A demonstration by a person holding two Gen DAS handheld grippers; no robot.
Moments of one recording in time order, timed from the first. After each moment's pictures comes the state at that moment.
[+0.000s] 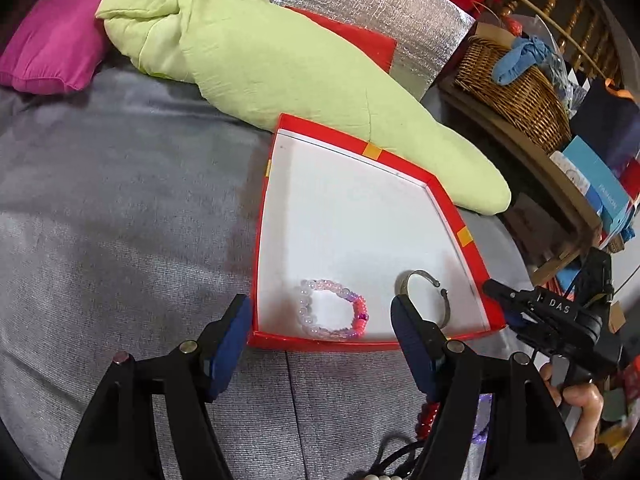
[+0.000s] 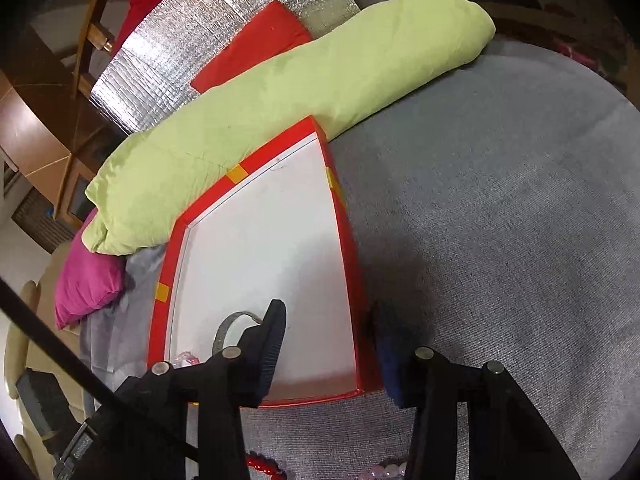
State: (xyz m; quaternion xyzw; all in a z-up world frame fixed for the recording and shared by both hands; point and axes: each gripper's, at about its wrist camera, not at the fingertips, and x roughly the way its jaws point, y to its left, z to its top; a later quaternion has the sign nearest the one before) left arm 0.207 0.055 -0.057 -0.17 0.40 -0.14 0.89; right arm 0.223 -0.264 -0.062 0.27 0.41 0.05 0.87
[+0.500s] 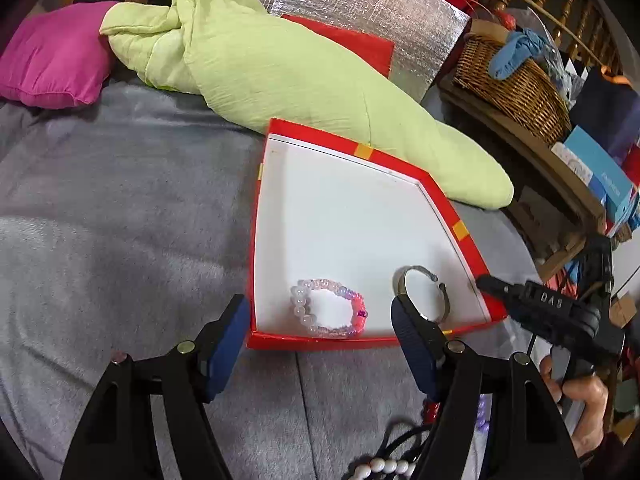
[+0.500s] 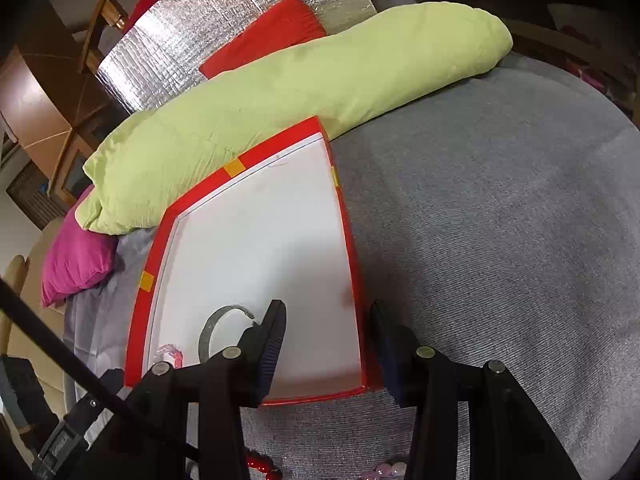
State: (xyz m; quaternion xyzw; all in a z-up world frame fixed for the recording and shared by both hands) left arm 0.188 0.048 -0.046 -0.14 0.39 -0.12 0.90; right arm 0.220 -0.245 -0.061 0.23 0.42 0.05 0.88
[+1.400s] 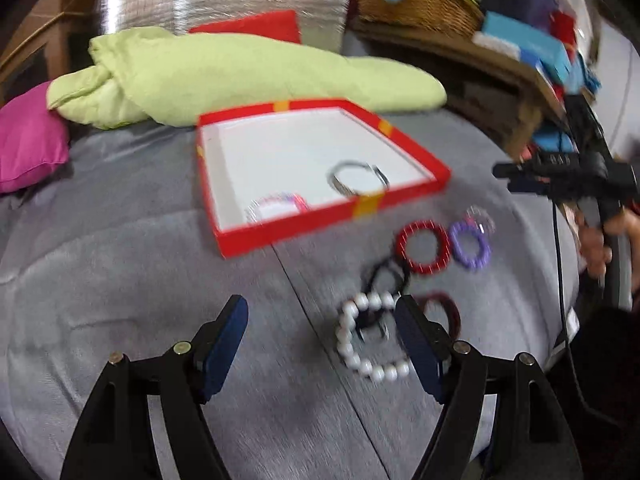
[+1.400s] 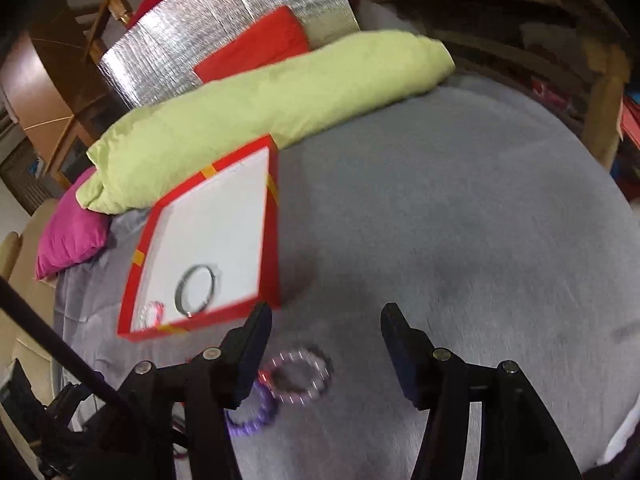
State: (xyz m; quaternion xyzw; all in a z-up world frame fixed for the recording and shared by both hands) left arm 0.095 0.029 -0.041 0.04 0.41 -0.21 0.89; right arm 0.133 -0.302 -0.036 0.19 0.44 0.03 0.88
